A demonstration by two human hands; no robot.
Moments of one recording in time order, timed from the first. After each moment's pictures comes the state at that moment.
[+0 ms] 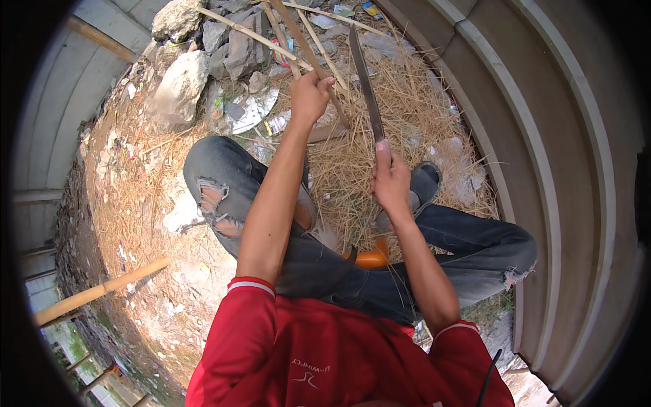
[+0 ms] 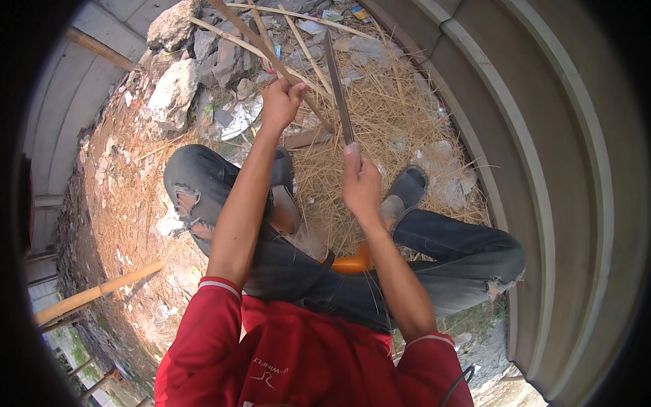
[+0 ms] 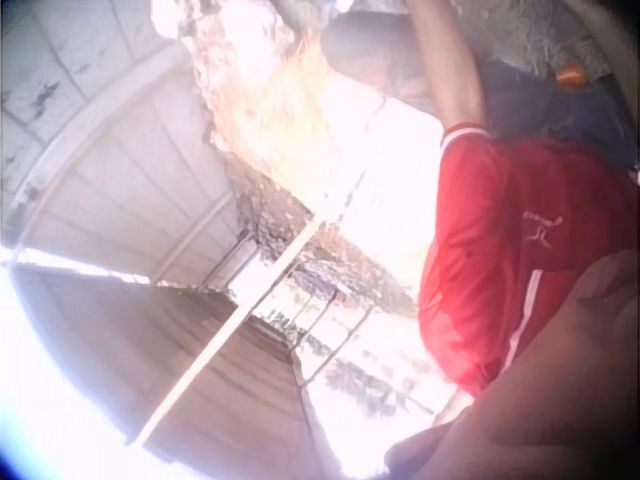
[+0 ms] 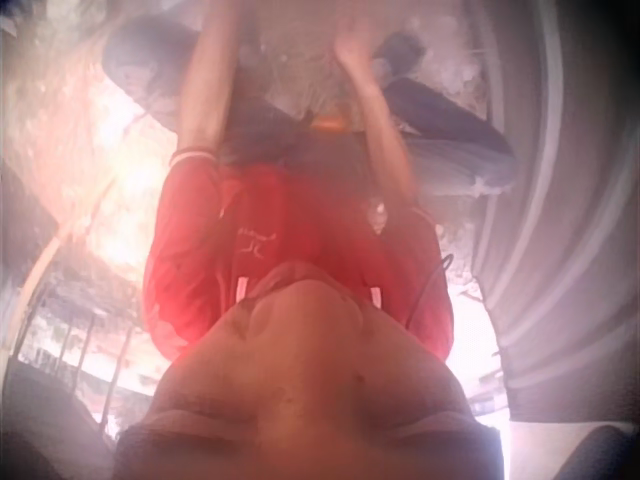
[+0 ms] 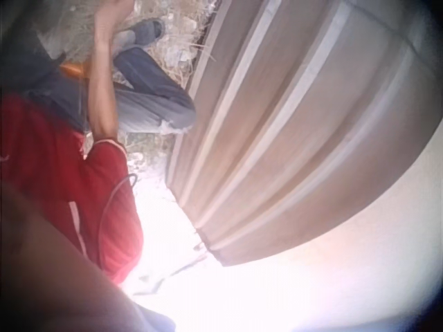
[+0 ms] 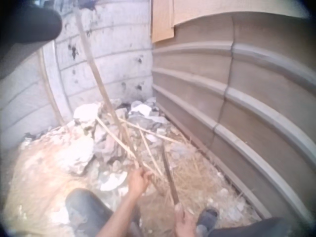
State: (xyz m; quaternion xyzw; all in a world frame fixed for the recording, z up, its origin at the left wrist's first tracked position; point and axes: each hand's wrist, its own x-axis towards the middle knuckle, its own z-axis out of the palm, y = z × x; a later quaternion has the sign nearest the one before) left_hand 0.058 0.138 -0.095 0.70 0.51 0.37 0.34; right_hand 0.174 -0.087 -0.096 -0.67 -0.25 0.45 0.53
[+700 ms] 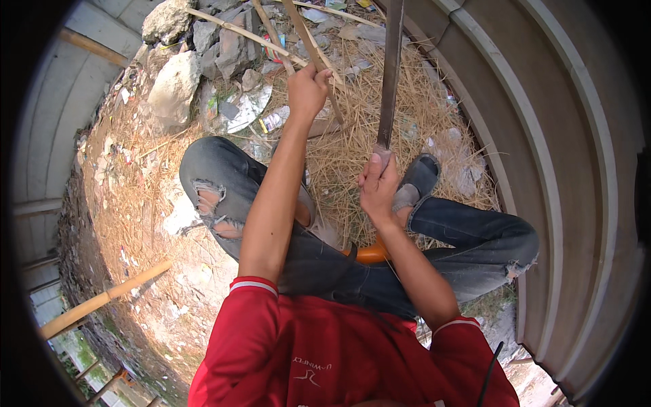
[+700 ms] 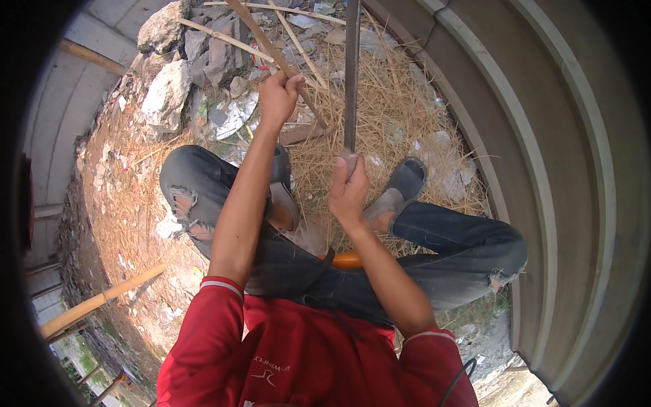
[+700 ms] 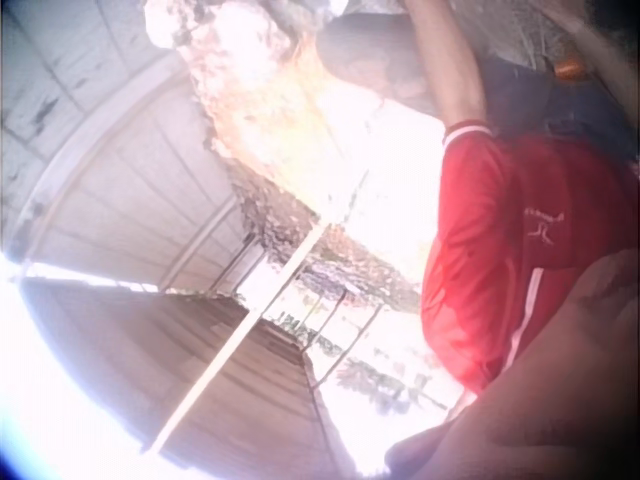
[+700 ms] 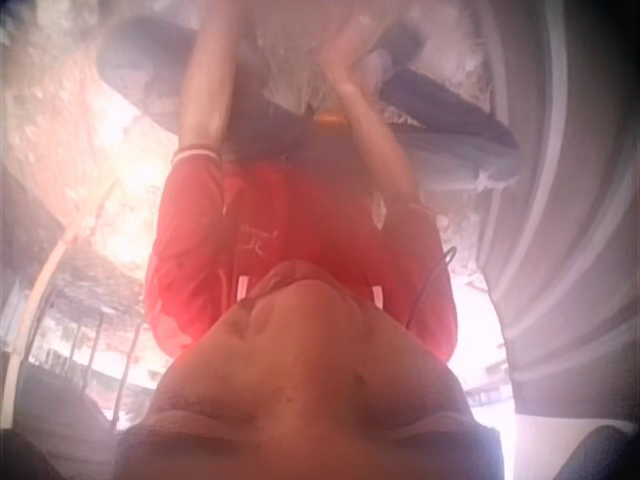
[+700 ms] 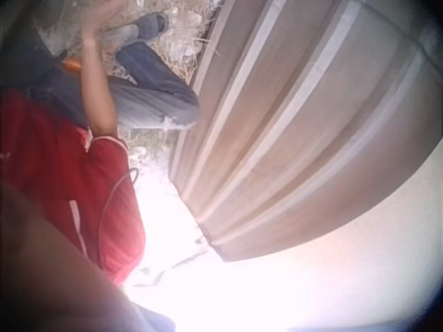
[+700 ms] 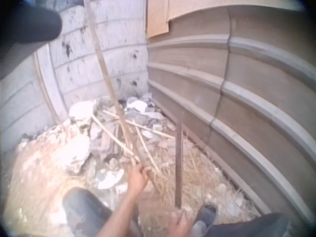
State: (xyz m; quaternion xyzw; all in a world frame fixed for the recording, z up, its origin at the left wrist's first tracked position) left_hand 0.068 0.133 -0.093 0.71 0.50 0.40 0.29; right_hand 0.143 -0.101 -0.109 -0.66 -0.29 0.32 0.61
